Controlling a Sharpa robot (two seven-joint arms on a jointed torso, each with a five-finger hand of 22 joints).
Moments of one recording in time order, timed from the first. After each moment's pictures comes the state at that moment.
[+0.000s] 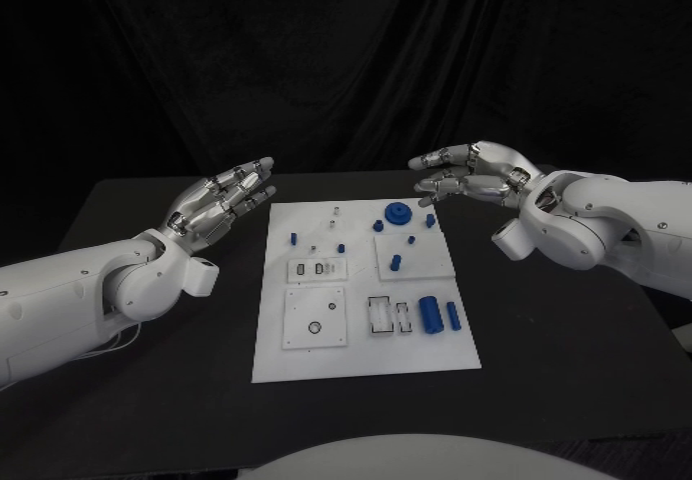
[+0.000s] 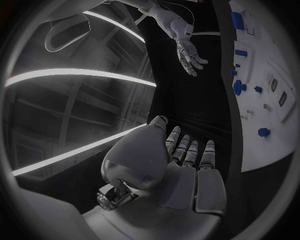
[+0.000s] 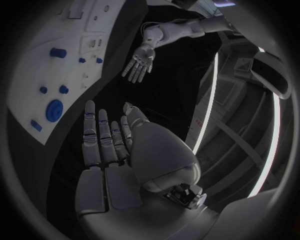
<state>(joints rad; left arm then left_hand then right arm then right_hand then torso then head) 1.24 -0.90 -0.21 1.37 -0.11 0.13 0.67 1.43 0.26 -0.09 0.24 0.51 0.37 0.05 0.09 0.05 0.10 0.11 0.17 0.04 0.05 0.09 0.02 0.03 0.17 0.02 0.20 0.01 0.01 1.42 -1.00 -0.25 1.58 -0.49 -0.19 0.28 1.54 0.20 -0.10 -0.01 0.34 0.57 0.08 0.22 0.12 0.26 0.07 0.62 0.06 0.66 0.11 0.36 0.19 0.16 0.82 0.20 0.33 0.12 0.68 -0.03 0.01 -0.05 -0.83</state>
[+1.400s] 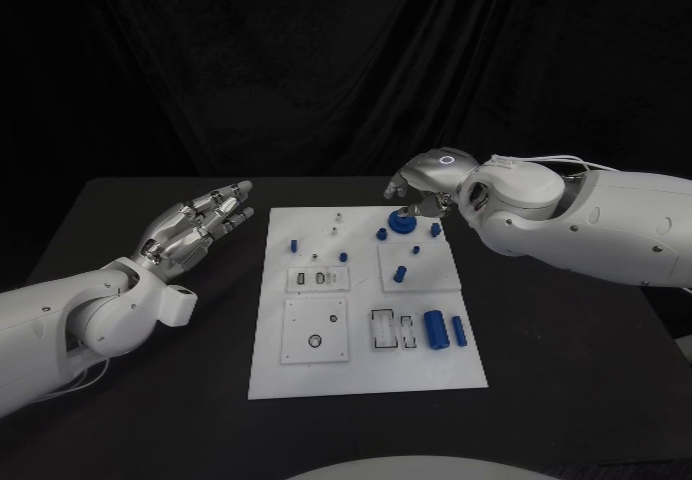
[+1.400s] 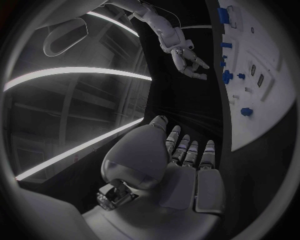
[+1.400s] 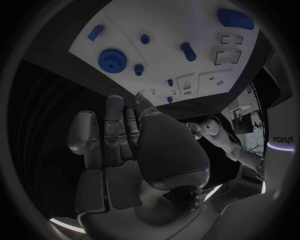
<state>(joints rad) 1.24 -0.99 -0.21 1.46 -0.14 0.06 0.68 1.43 0.26 -0.09 0.24 0.51 0.39 0.05 0.10 0.05 0.11 0.11 0.18 0.04 0.04 0.09 0.02 0.02 0.17 0.01 0.19 0.01 0.01 1.48 -0.79 -0.25 1.50 -1.75 -0.23 -0.21 1.45 -0.01 0.03 0.12 0.19 0.78 0.02 0.13 0.17 0.79 0.08 0.43 0.09 1.27 -0.02 1.02 0.59 0.11 1.32 0.09 1.32 1.16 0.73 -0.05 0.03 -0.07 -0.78</state>
